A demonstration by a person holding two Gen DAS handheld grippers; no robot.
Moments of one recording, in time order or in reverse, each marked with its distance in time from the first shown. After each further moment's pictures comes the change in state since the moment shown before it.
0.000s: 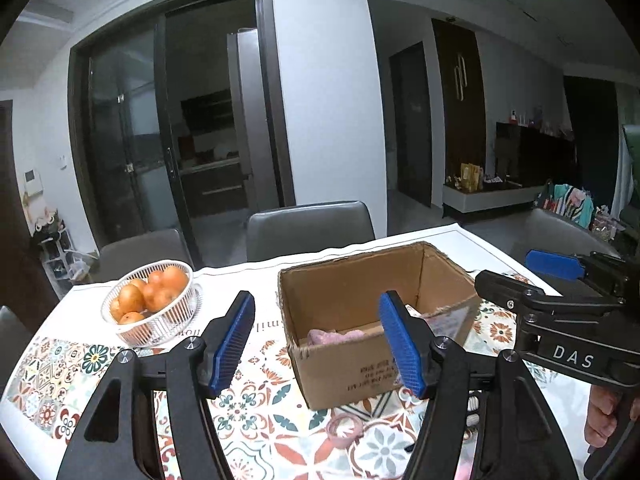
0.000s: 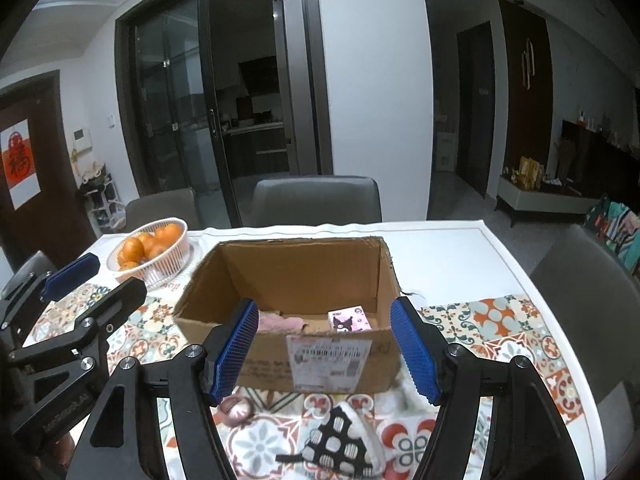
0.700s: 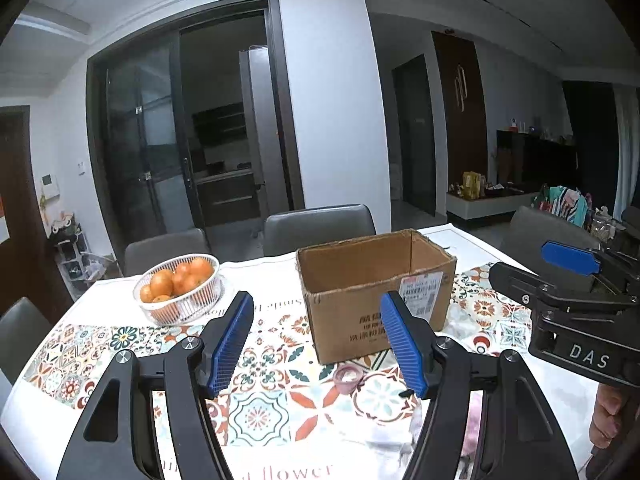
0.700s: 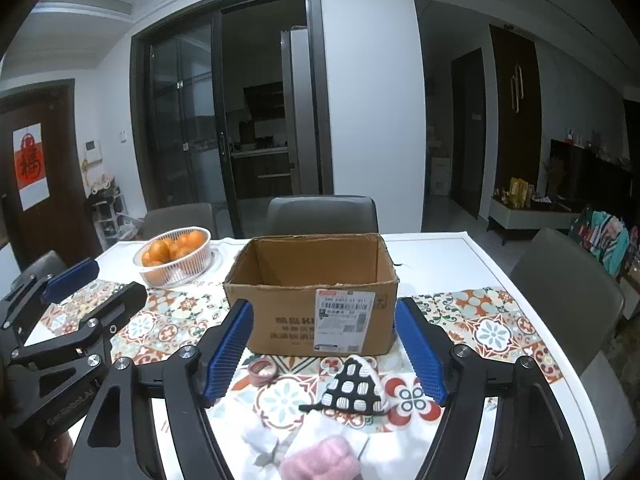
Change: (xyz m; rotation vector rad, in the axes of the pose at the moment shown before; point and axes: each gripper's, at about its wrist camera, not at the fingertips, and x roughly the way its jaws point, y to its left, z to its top) left arm -0.095 0.004 -0.043 0.003 -0.046 0.041; right arm -0.099 0.026 -0.051 -0.010 -0.104 -0.016
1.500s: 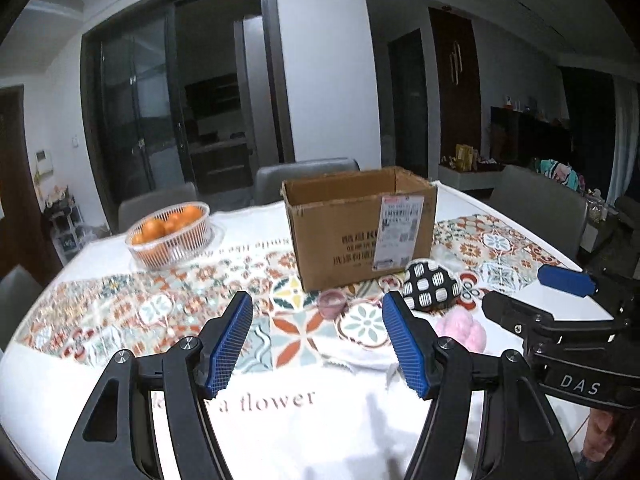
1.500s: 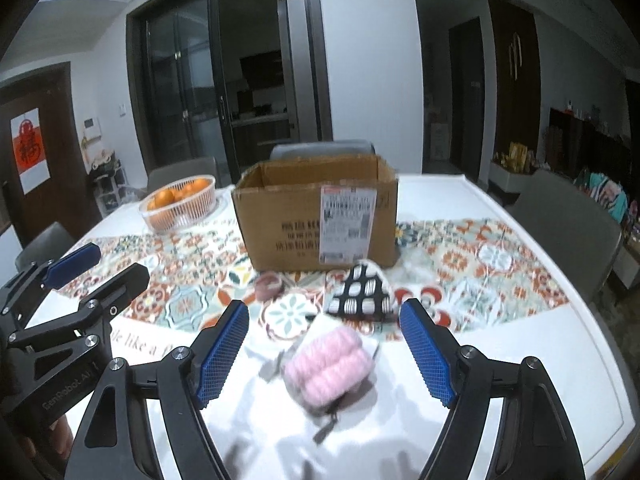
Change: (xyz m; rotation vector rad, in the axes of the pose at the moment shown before) left arm -0.018 -0.013 -0.075 -0.012 0.117 -0.042; right arm -0.015 0.002 -0.094 0.035 0.163 0.017
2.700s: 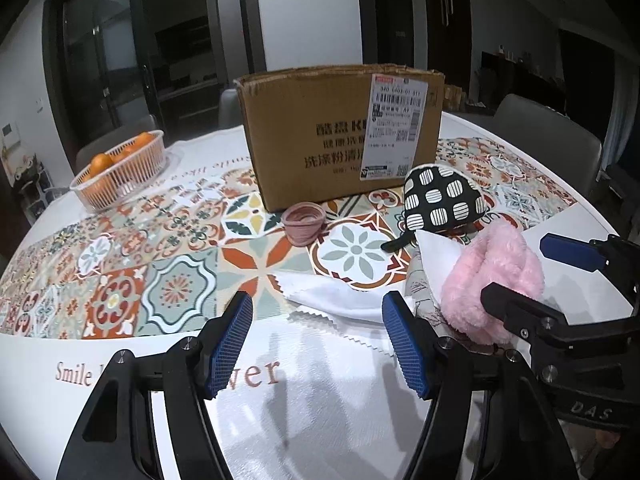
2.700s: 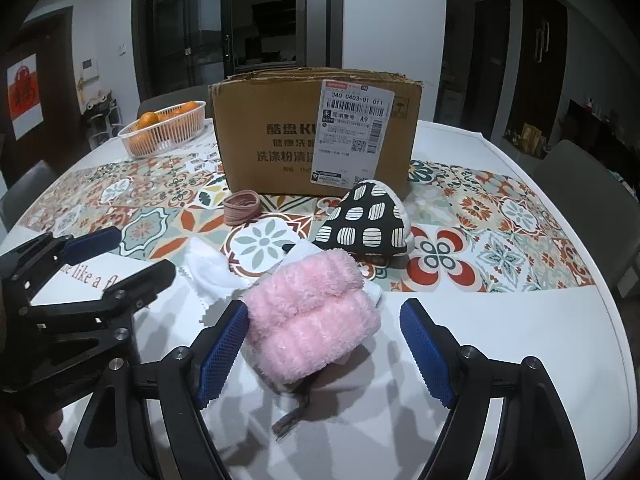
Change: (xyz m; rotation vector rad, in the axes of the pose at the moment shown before) left arm 0.109 -0.014 -0.054 0.029 0.229 -0.076; right arm 0.084 -0.004 -0.042 -0.109 0.153 -0.019
